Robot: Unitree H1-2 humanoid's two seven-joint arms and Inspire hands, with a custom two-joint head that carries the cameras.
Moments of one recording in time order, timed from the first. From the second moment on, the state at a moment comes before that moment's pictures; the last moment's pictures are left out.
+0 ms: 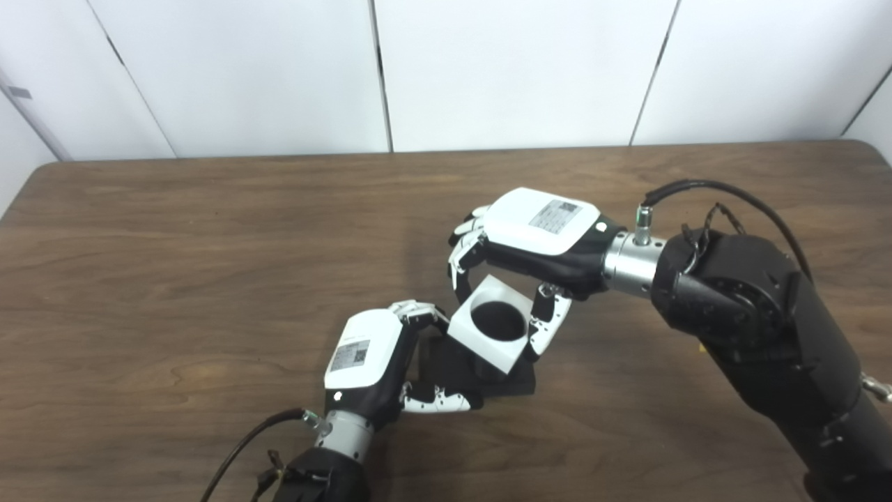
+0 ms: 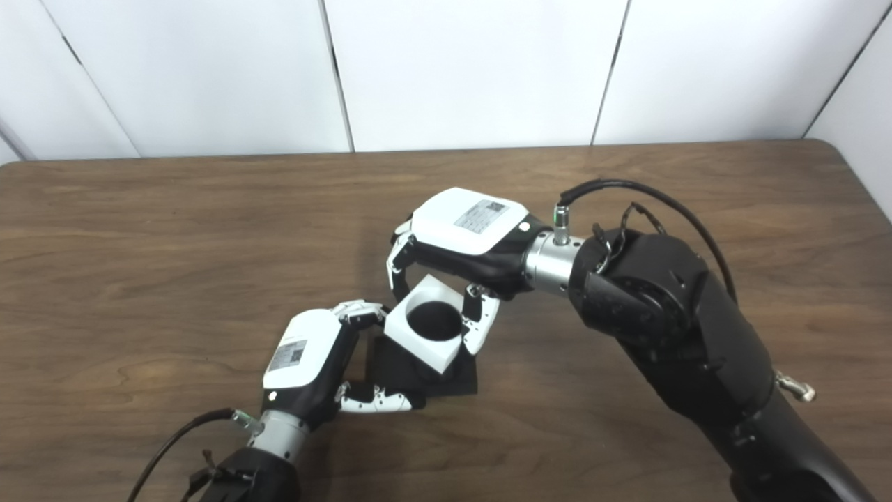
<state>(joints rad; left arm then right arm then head) 0.09 0.11 -0.46 -0.30 0.92 0.23 -0.09 -0.49 -0.42 0.39 -0.55 -0.69 0.10 0.91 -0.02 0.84</state>
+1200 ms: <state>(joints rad) 0.09 0.10 -0.47 -0.30 0.93 0.23 -0.10 -0.43 -0.42 0.40 -0.48 -0.71 0.11 0.91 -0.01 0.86</state>
